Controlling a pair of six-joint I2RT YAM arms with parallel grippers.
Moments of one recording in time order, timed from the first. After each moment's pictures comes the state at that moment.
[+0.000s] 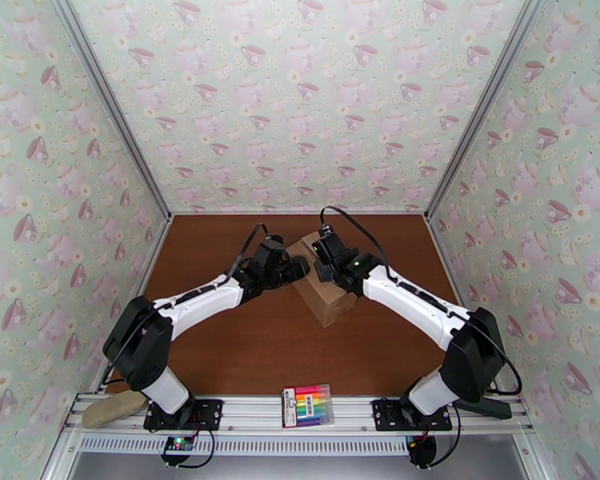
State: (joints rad) left arm -0.66 1.65 1.11 -0.11 0.10 -0.86; right arm 0.69 1.57 1.31 -0.69 0.55 0.13
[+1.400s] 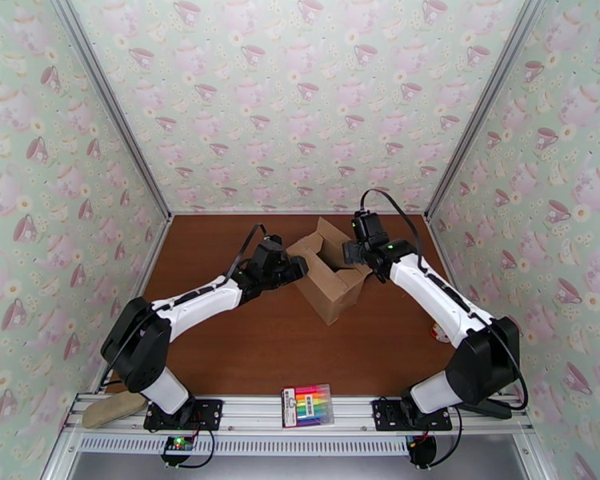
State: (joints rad) left arm -0.65 1.63 1.10 -0.12 0.07 -0.85; right arm 0.40 1.52 1.34 -0.69 0.36 0.13
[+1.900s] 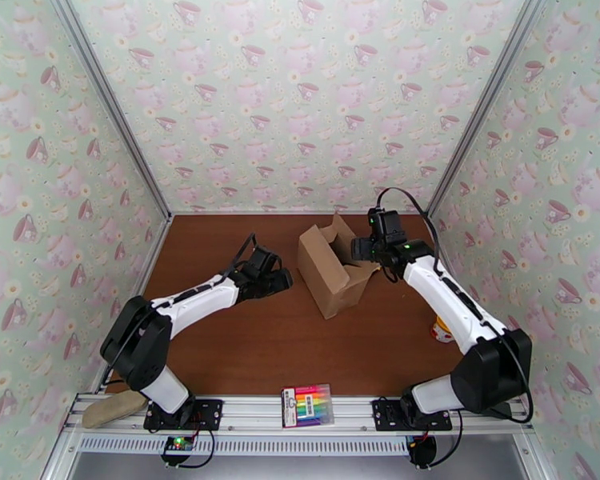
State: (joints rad) left arm -0.61 1.64 1.08 -0.37 -0.01 -0.81; right arm 0.32 1.43 1.32 -0.68 0.18 0.16
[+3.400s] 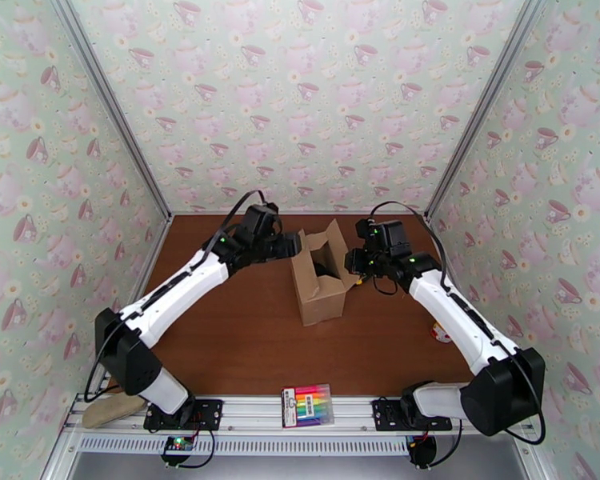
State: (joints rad) left arm -0.64 1.67 1.66 -0.69 0.03 -0.54; right arm 0.33 1.34 1.18 -0.63 -0.27 0.34
